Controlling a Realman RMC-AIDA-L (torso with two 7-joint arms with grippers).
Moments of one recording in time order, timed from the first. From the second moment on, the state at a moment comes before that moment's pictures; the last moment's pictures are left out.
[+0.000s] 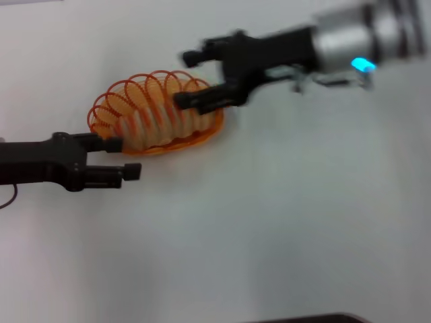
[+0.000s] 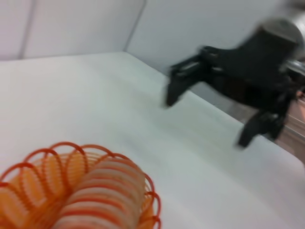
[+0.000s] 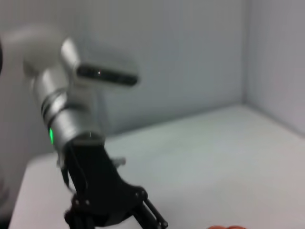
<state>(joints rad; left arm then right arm) -0.52 -2.09 0.57 0.74 2.25 1.73 -1.58 0.67 2.09 -1.13 -0.80 -1.80 -1.42 1.59</state>
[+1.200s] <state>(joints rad) -0.51 -2.08 0.55 0.74 2.25 1.68 -1.58 0.35 2.08 -0.91 -0.55 -1.70 -1.50 1.36</state>
